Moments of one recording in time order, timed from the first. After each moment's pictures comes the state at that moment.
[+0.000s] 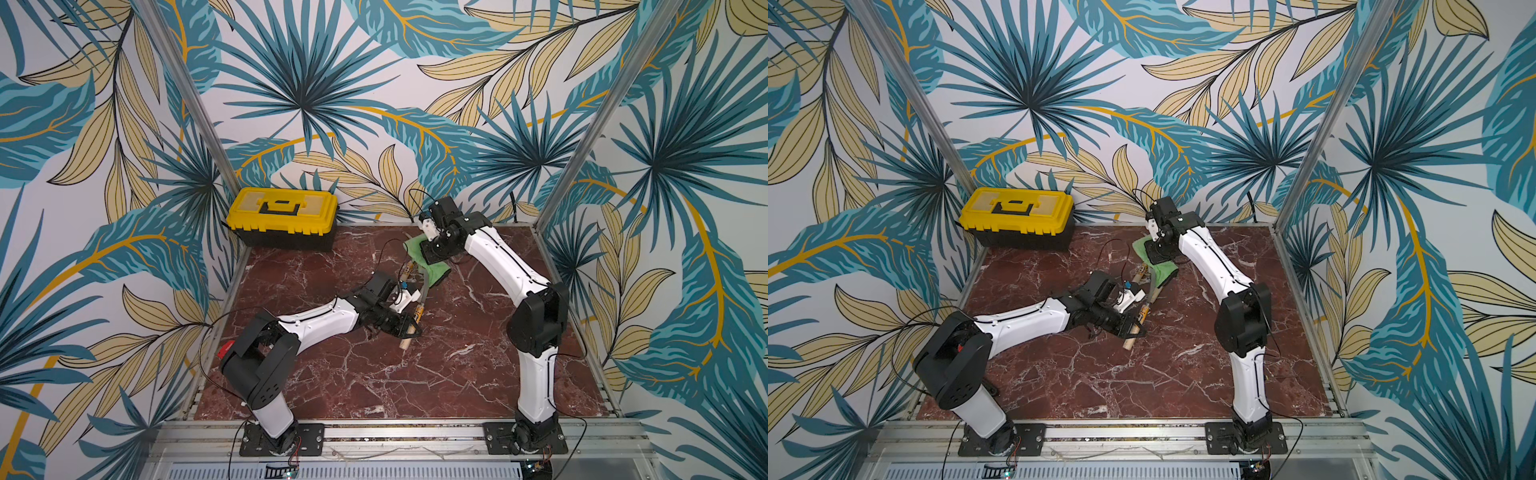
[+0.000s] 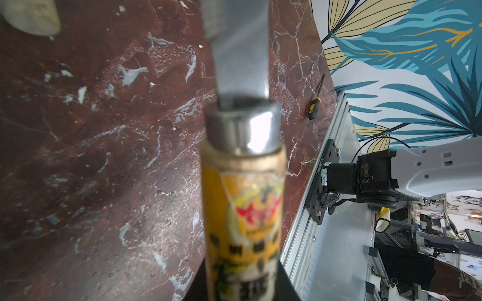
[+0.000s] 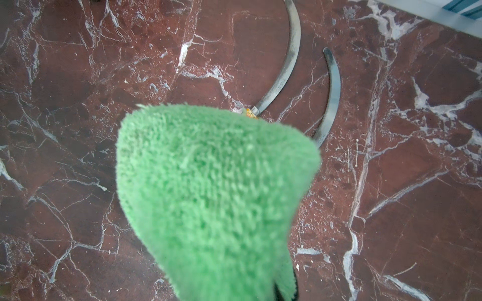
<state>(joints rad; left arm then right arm) -0.69 1.68 1.05 -0.29 0.69 -0.35 0.41 2.10 2.09 -1.07 -0.05 0.04</state>
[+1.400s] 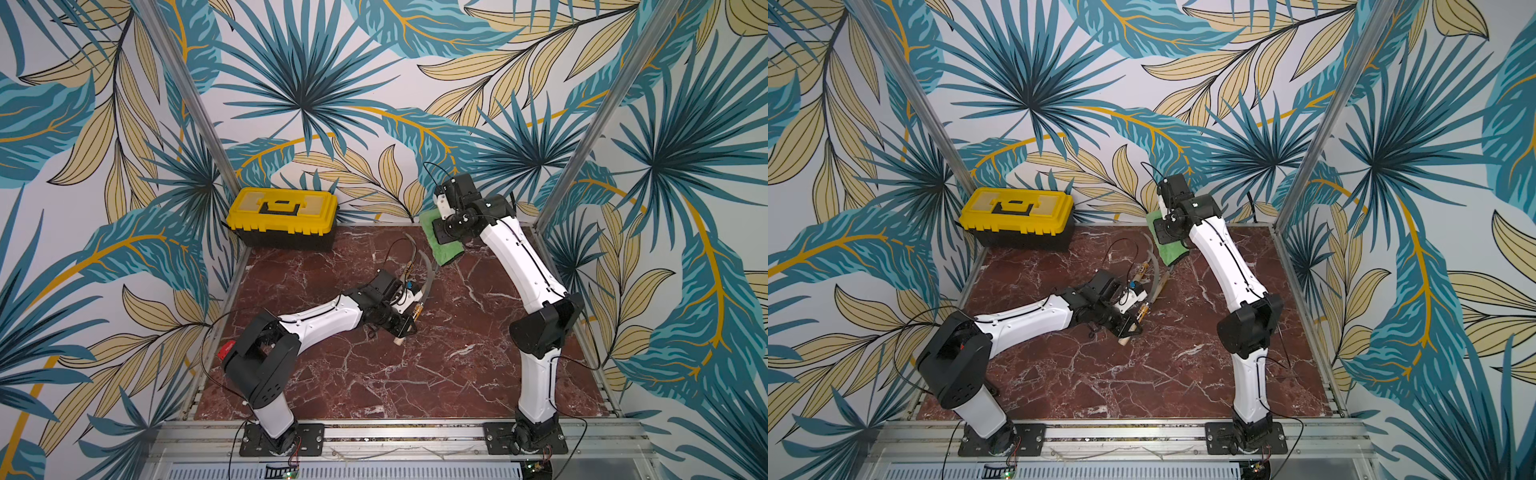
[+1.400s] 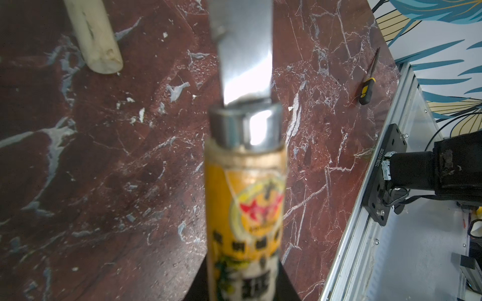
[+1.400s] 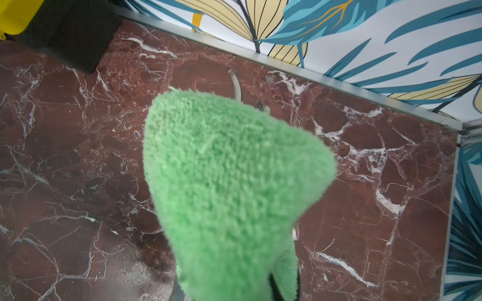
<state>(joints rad) -0.71 1.70 1.13 -0.41 0.48 -0.17 0.40 2.06 2.32 -1.22 0.11 0.05</state>
